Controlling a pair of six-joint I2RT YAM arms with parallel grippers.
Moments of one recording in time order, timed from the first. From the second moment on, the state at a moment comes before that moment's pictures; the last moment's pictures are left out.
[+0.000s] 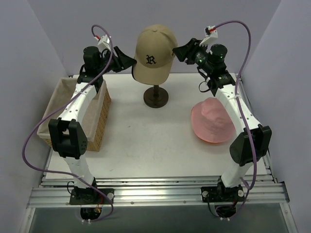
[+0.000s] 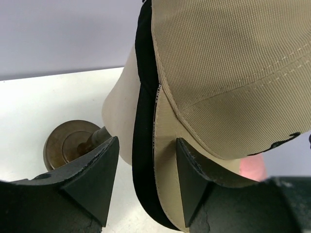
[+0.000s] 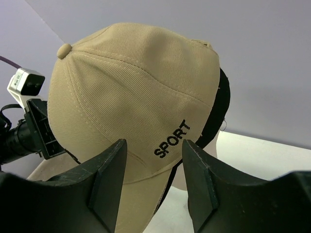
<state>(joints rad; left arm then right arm) -0.16 1.89 1.79 0.00 0.61 -0.66 0.25 1.73 1.71 0.12 -0.36 0.51</state>
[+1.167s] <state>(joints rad) -0.17 1.93 1.85 0.01 0.61 -0.67 0.25 1.93 1.92 0.12 -0.28 0.50</state>
